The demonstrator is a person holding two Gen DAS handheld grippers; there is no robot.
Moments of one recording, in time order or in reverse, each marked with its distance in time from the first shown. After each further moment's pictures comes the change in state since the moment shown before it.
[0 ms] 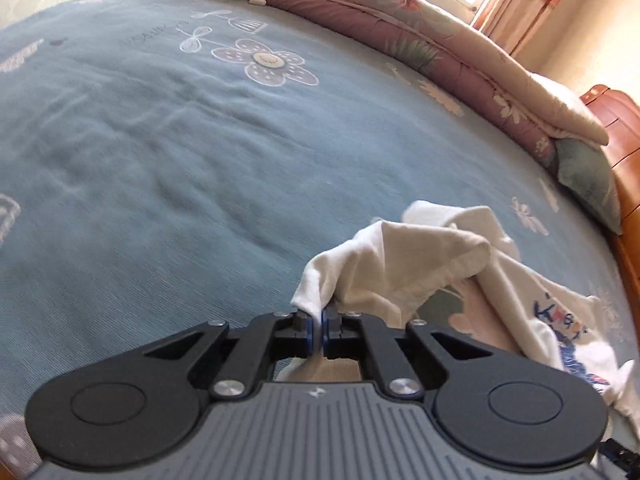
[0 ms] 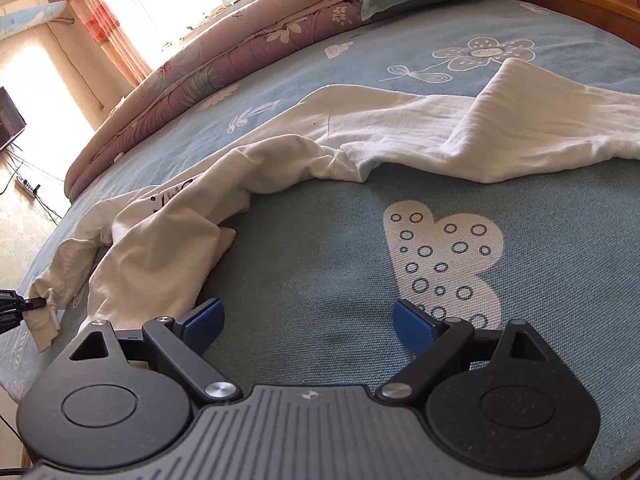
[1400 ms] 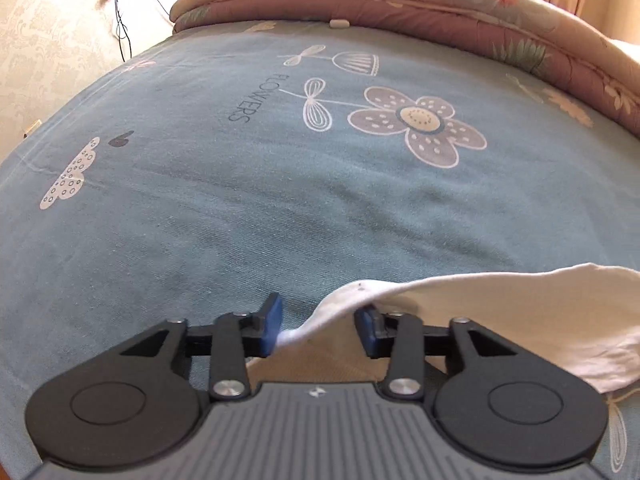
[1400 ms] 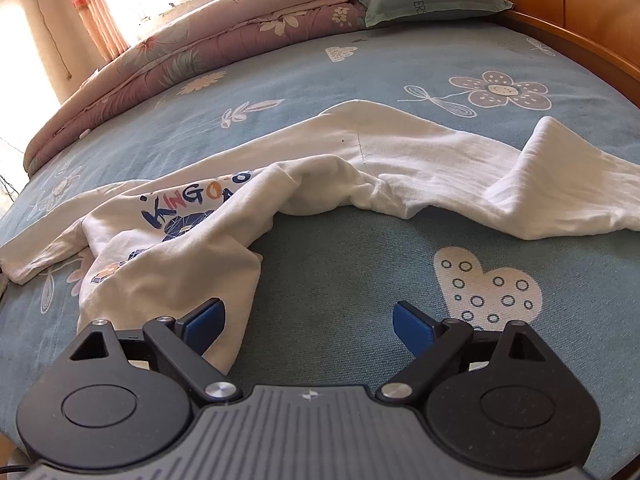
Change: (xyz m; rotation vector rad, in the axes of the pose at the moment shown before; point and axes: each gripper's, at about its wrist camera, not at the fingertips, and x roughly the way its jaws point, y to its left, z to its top) left arm 0.039 0.109 0.124 0.109 -0.014 0.281; right arm 0.019 0.067 0.027 -0.083 0.019 -0.156
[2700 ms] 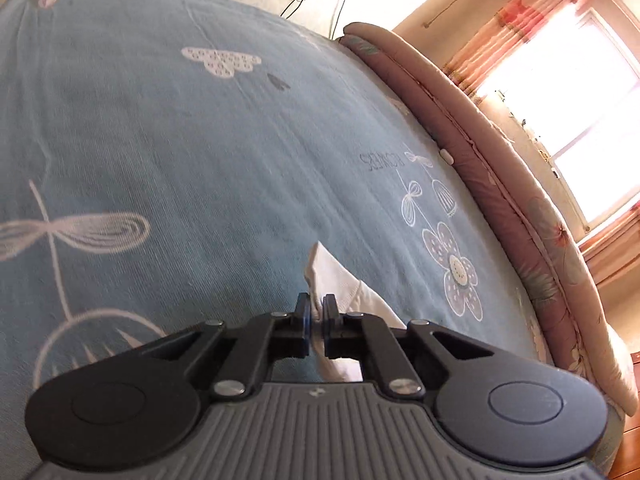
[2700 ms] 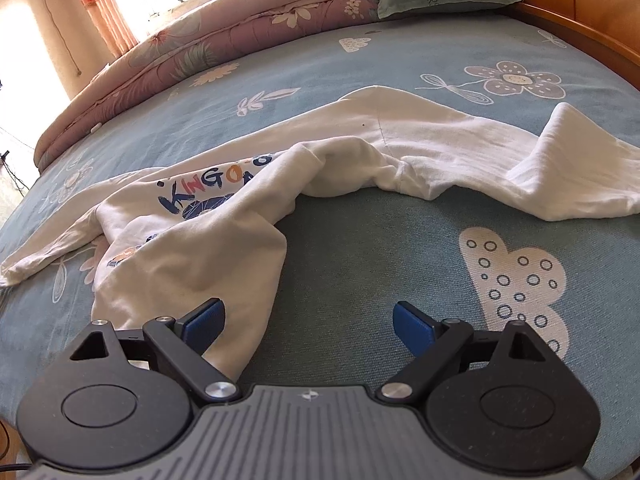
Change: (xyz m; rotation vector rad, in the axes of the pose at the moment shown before) left arm -0.022 0.098 -0.056 -0.752 -0.188 -0.139; right arm 0.006 0.009 -0.011 -0.001 0.025 0.035
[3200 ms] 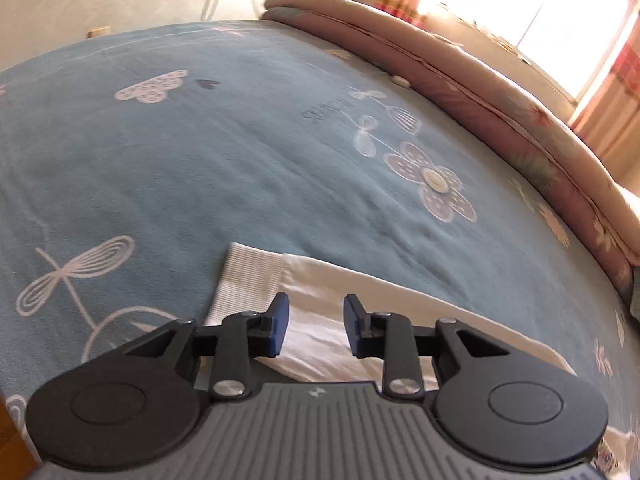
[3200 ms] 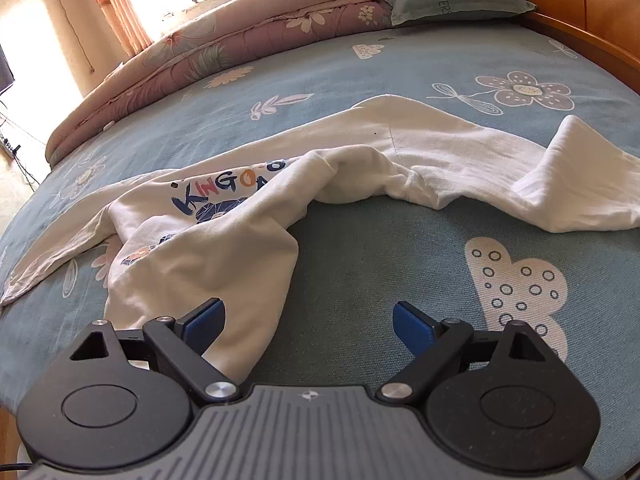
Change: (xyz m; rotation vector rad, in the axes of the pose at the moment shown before) left arm -0.026 -0.069 -0.047 0.408 0.137 0.013; right arm -0.009 0.001 0.004 -0.041 -0.020 0.032
